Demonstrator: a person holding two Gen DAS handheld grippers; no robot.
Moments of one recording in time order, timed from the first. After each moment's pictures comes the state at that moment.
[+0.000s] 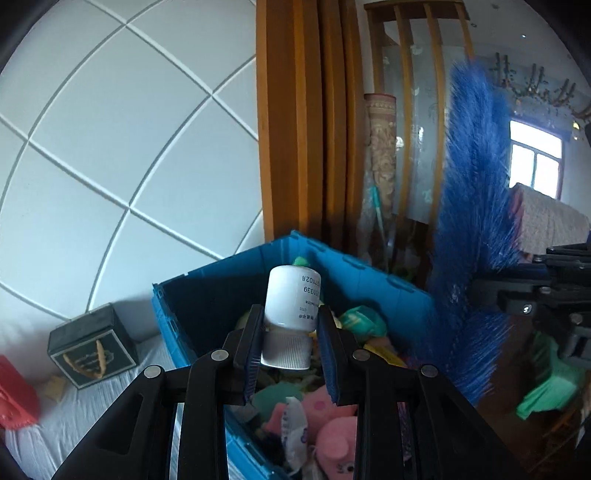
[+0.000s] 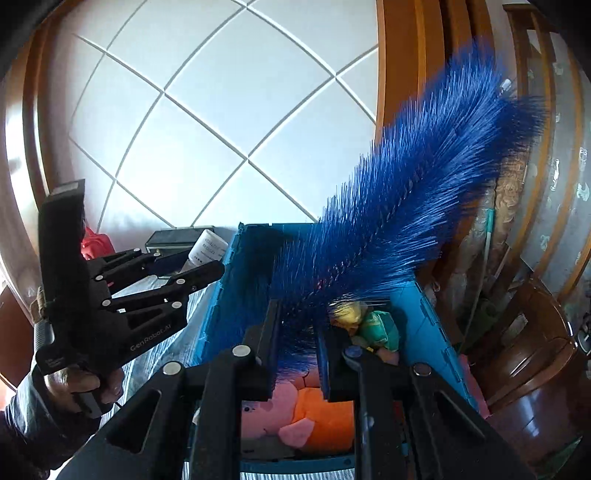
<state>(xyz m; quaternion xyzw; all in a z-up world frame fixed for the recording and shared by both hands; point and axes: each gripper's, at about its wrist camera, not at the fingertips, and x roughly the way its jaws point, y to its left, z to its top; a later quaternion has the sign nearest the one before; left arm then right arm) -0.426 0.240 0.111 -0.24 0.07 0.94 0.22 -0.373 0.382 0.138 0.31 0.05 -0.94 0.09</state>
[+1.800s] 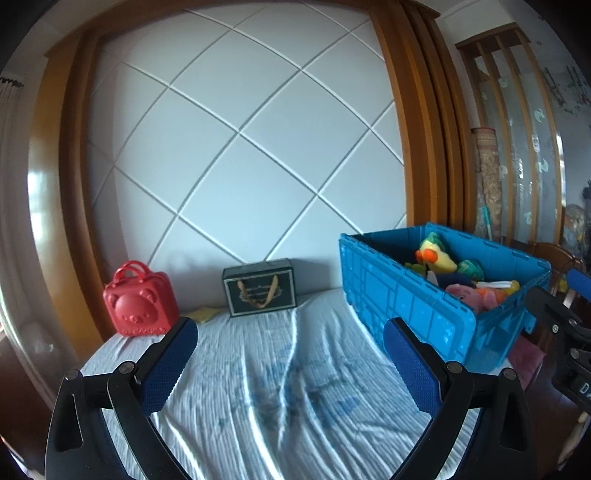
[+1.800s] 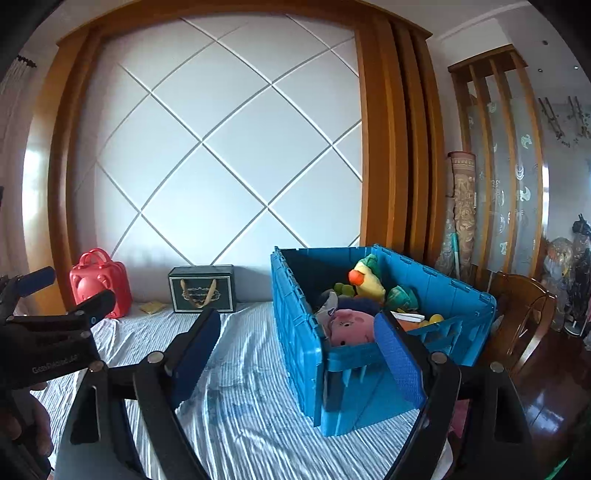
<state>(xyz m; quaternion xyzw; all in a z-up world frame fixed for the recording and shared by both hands) -0.070 0.021 0.041 -0.15 0.04 0.99 -0.06 -0.065 0.217 0.038 0.11 0.01 -0.99 0.03</state>
